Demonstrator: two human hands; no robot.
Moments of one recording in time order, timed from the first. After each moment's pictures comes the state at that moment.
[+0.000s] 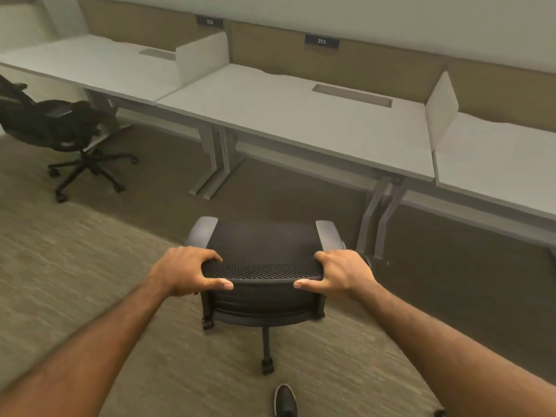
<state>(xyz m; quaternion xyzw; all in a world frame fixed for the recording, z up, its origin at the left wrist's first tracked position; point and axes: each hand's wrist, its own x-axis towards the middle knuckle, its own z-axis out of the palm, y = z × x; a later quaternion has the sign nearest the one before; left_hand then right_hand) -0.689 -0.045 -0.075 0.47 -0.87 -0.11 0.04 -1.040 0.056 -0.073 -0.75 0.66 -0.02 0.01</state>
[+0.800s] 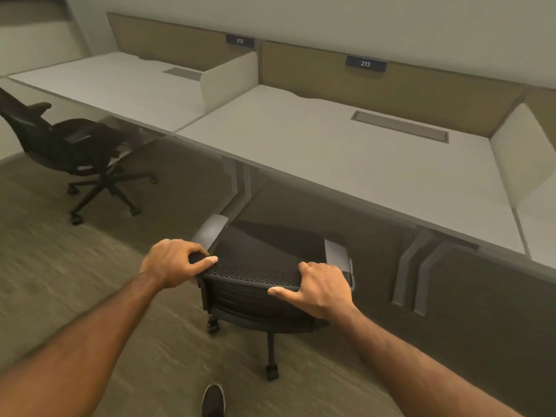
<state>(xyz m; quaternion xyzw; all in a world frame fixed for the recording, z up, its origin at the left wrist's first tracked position) -0.651 -0.348 -0.077 0.54 -0.83 -0.03 0.12 -0.978 -0.235 -0.065 -0.74 0.67 -0.05 0.04</state>
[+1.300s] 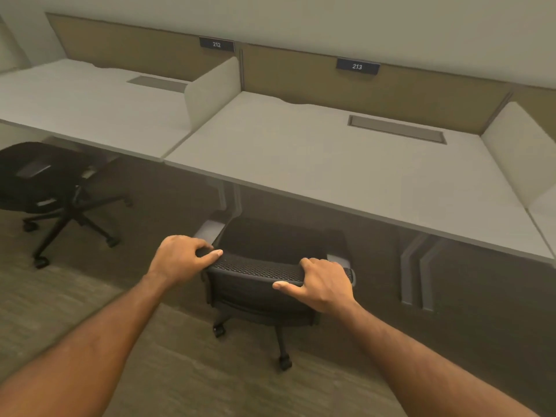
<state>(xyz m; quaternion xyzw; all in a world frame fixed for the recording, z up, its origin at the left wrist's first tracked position) -0.588 -0.559 -0.071 0.49 -0.86 -0.08 0.13 -0.885 -0.399 -0.062 -0.67 0.74 -0.08 0.04</state>
